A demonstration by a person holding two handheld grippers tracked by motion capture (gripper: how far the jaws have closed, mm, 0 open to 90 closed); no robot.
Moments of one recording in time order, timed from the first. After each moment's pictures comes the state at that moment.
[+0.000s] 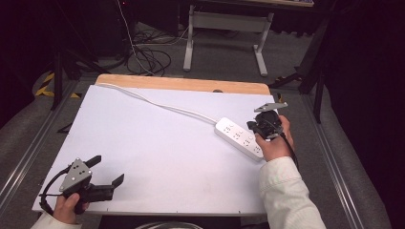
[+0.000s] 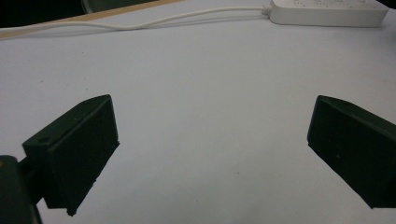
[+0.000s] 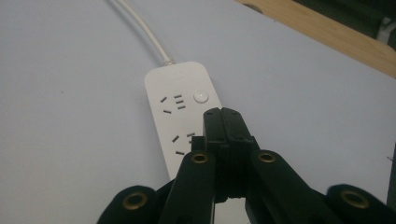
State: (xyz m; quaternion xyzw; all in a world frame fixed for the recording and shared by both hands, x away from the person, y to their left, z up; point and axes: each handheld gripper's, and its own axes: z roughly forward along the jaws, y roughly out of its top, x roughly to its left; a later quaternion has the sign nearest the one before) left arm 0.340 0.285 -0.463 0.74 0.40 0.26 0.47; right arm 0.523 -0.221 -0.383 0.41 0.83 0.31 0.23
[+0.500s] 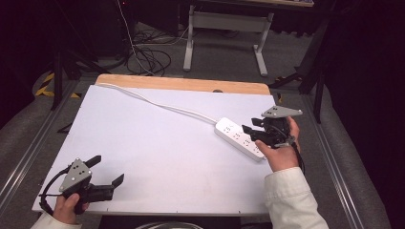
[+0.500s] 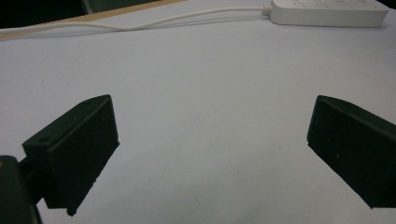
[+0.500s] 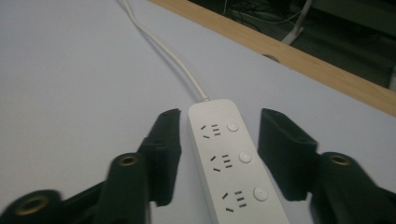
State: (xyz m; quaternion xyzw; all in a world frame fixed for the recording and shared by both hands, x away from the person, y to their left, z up) left arm 0.340 0.285 -0.462 0.74 0.40 0.26 0.47; right arm 0.481 -0.223 -0.358 0.37 0.81 0.40 0.24
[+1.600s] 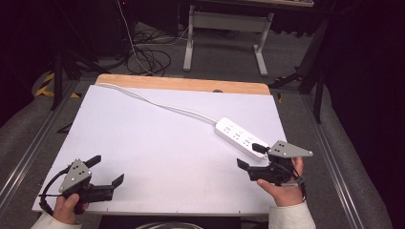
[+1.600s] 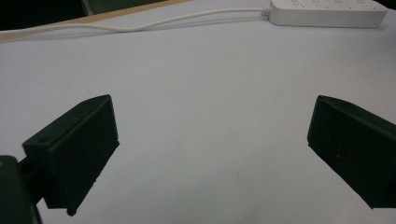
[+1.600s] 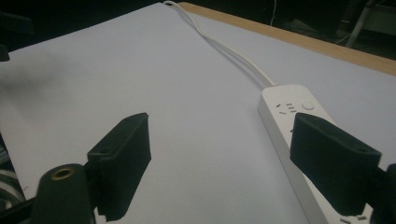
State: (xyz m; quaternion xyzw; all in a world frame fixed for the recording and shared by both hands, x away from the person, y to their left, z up) left arm 0.339 0.284 -0.462 0.74 0.40 0.26 0.48; right arm 0.407 -0.235 -0.403 0.33 0.78 0.50 0.18
